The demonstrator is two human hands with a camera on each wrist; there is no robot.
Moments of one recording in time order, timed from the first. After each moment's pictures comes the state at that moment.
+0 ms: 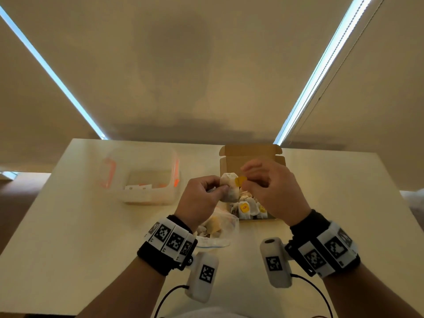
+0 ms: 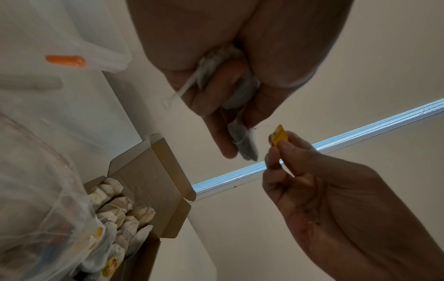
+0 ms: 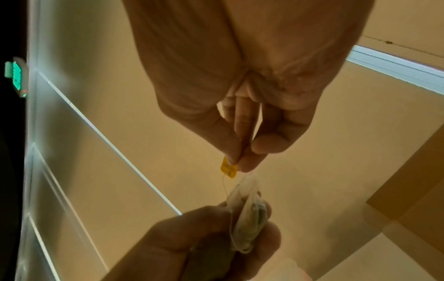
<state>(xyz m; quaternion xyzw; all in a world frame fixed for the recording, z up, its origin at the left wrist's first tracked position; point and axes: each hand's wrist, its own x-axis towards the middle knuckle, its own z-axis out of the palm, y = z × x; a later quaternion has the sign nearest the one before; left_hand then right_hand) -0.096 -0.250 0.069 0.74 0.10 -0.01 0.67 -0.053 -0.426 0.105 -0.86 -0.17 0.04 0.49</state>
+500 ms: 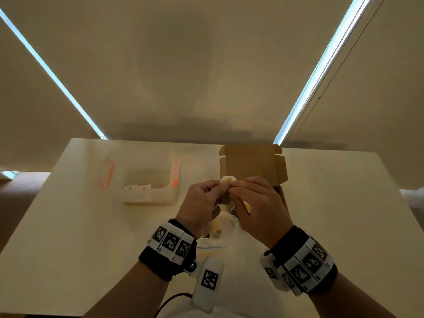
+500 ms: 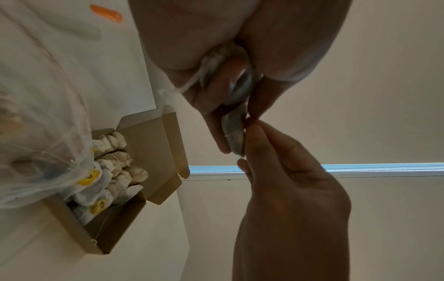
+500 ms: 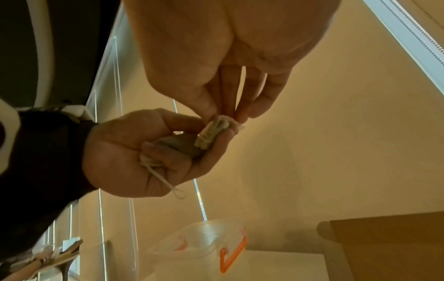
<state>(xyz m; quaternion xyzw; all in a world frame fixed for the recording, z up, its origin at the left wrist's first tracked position) -0.099 -0.258 0.072 0.58 0.17 -0.10 0.79 -0.072 -0.414 0.059 -0.86 -0.37 -0.18 0.31</state>
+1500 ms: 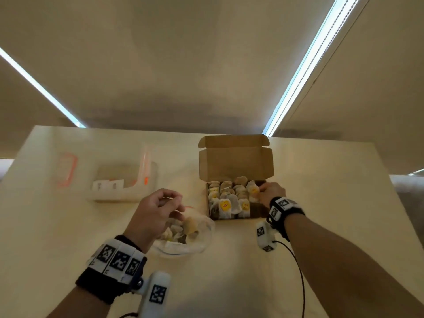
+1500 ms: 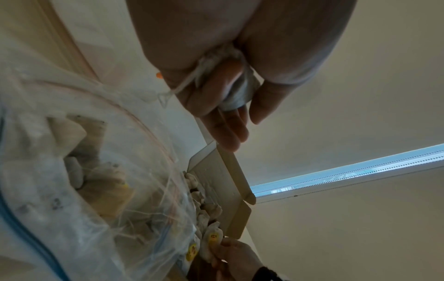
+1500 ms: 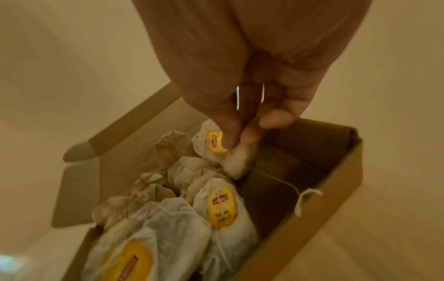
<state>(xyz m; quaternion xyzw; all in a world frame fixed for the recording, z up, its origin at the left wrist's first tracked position) -0.091 -0.238 0.024 0.66 0.29 -0.10 0.68 0.062 -0.516 -0.102 -0.94 0.11 0.27 0.18</state>
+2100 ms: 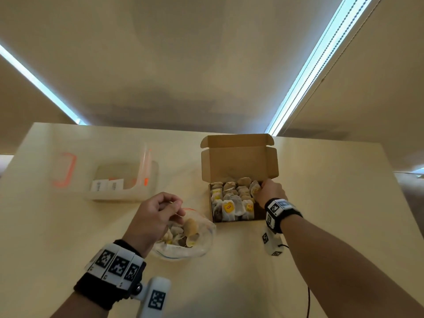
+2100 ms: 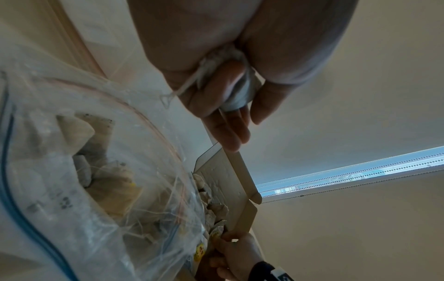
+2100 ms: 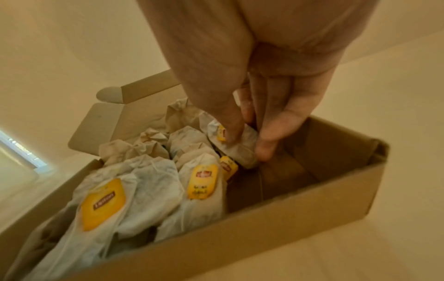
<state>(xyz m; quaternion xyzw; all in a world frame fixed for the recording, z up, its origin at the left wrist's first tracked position) -0.090 -0.235 0.016 0.65 0.29 -0.11 0.69 0.070 -0.503 -0.122 -0.96 0.12 0.23 0.12</state>
